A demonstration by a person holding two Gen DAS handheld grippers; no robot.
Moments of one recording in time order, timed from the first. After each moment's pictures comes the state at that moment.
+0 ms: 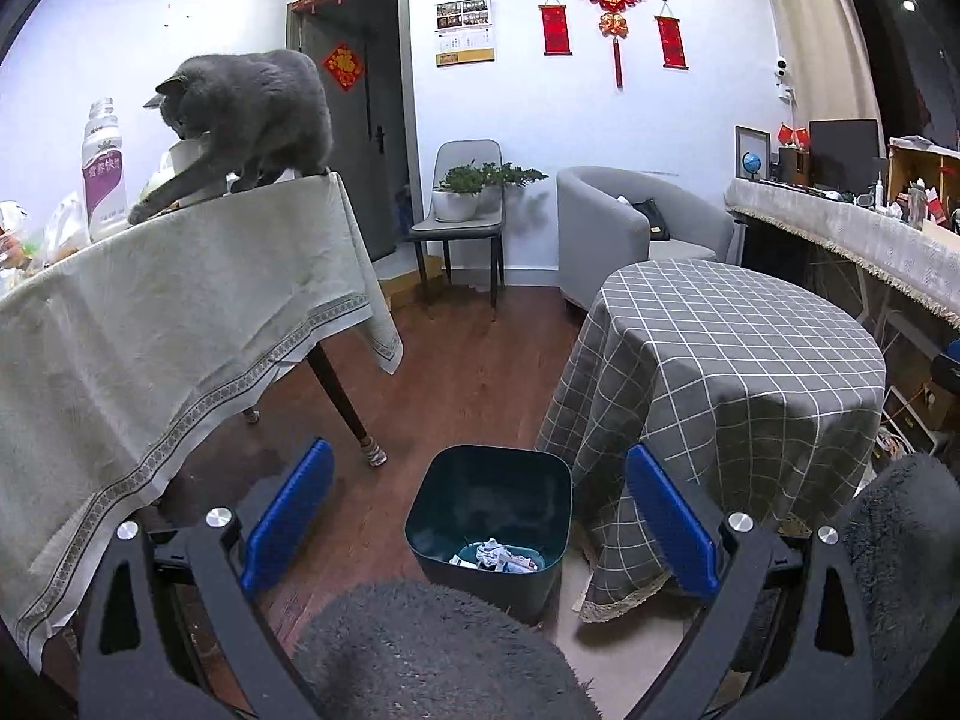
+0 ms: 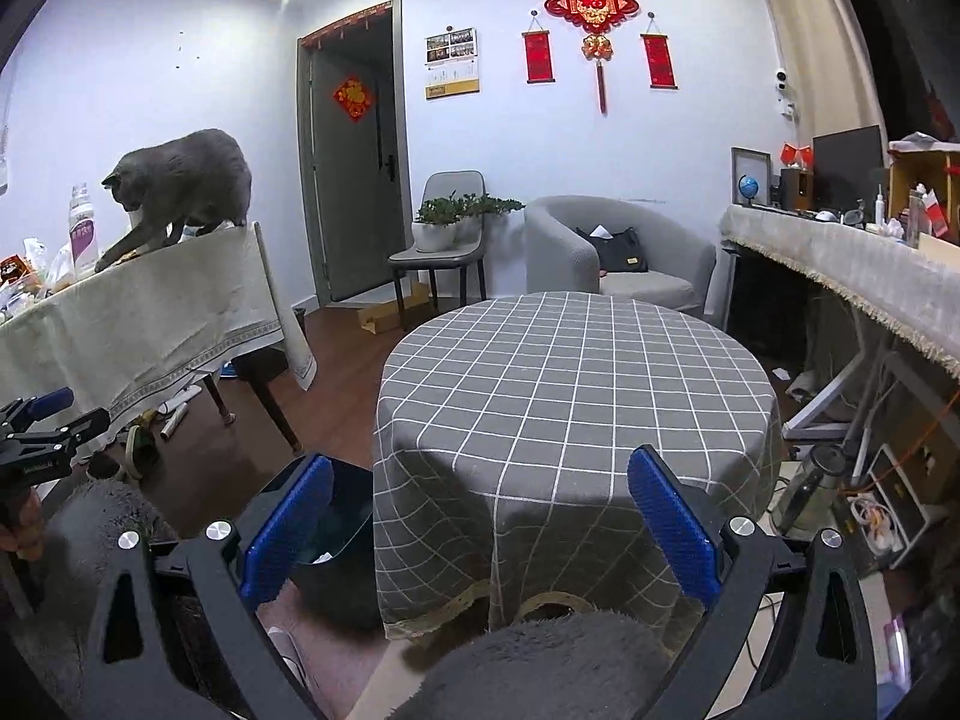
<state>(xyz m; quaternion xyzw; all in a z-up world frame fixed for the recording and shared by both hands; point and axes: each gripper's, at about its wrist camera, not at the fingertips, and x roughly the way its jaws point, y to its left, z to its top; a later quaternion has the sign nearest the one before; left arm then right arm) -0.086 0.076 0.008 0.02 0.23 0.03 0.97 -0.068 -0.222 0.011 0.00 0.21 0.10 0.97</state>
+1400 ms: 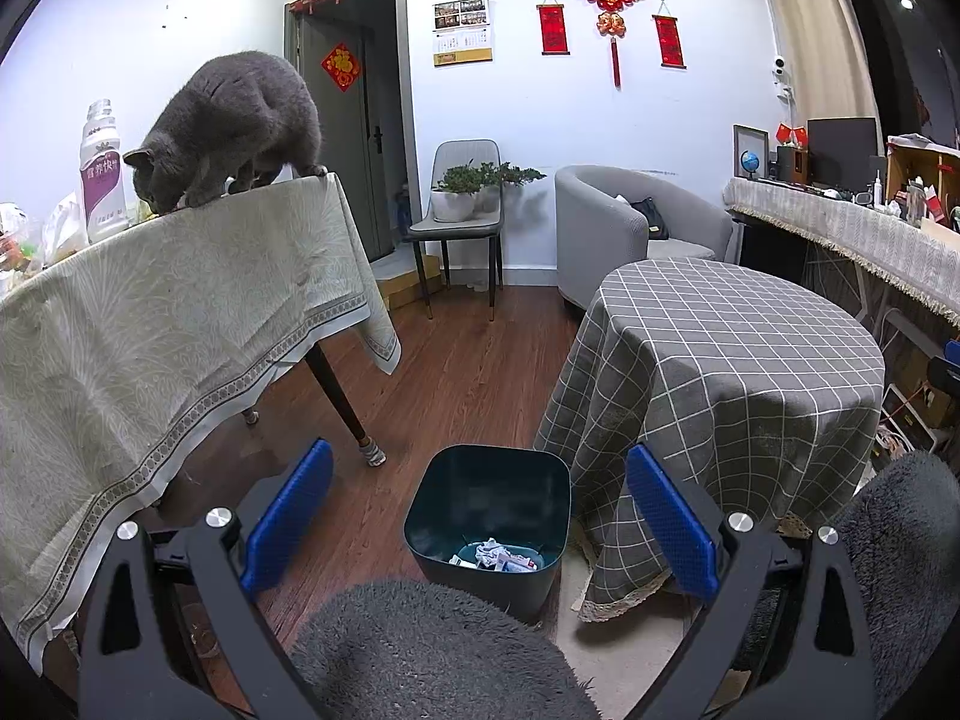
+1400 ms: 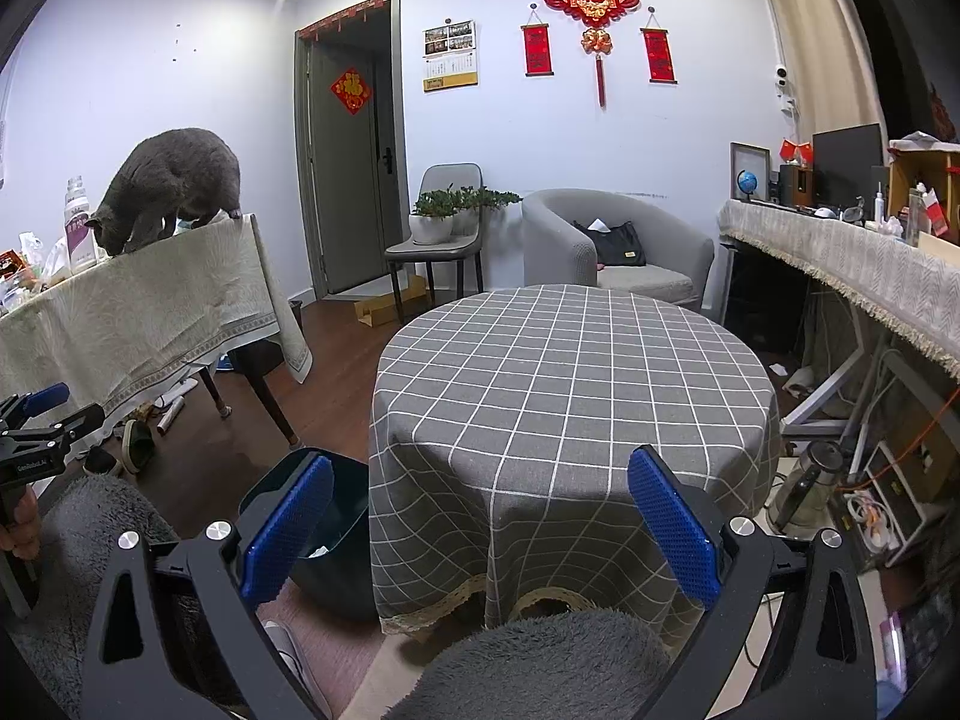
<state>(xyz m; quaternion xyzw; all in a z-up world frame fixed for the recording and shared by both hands) -0.086 0.075 0.008 0.02 0.23 0.03 0.97 -0.068 -0.225 0.012 -0.01 0.21 0.10 0.97</state>
